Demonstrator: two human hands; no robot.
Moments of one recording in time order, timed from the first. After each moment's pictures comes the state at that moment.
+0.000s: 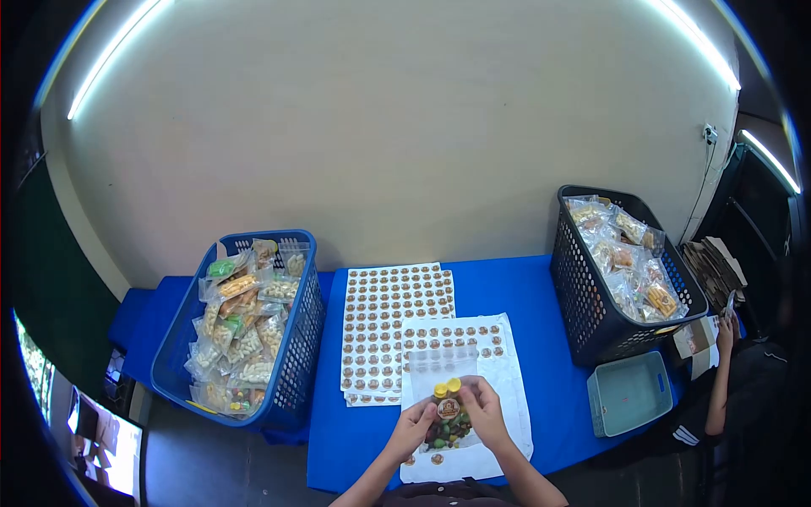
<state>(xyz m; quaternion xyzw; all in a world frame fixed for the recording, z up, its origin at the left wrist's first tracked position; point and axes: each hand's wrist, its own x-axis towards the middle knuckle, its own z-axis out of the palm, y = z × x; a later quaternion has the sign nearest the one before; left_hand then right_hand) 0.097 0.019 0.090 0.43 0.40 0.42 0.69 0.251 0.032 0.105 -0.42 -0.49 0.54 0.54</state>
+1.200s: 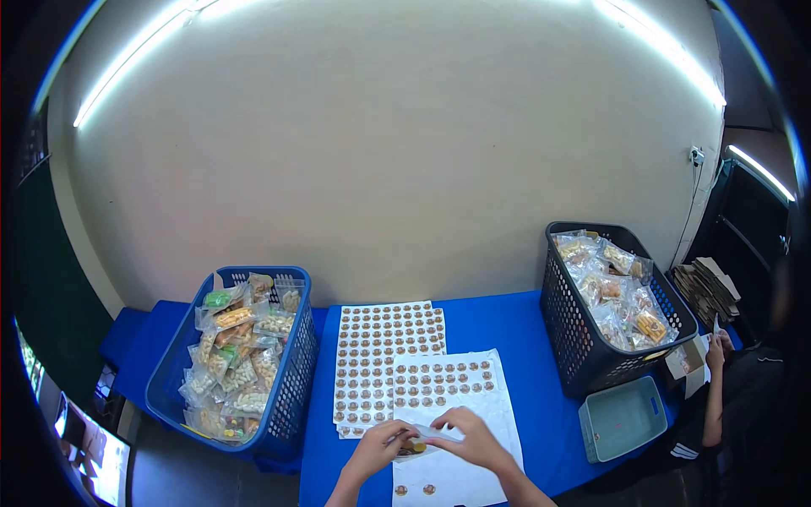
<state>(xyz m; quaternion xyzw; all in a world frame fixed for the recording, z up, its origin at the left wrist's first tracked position) 0.064 0.042 0.125 0.74 0.44 0.38 0.34 0.263 0.045 0.135 -0.40 -0.79 0.27 0.37</state>
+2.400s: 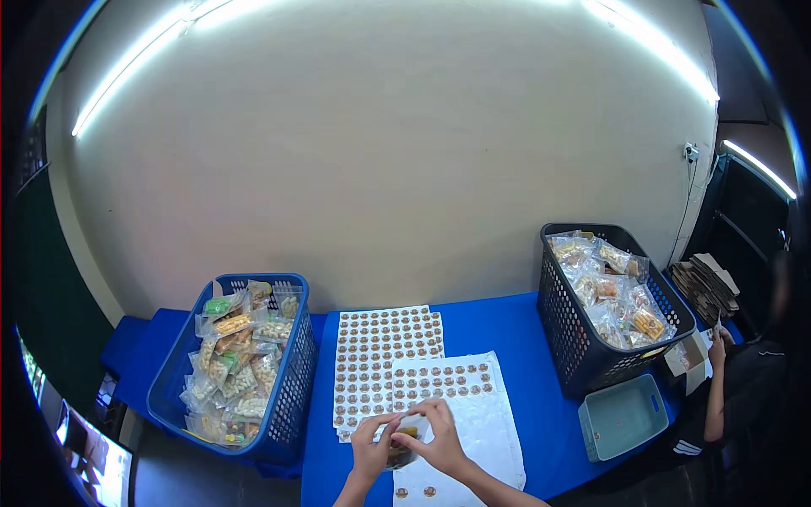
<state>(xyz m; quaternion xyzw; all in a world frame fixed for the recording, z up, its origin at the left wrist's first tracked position) 0.073 0.039 0.113 0.62 0.50 0.56 0.24 0.214 0.041 0.138 -0.43 -0.72 0.24 0.49</state>
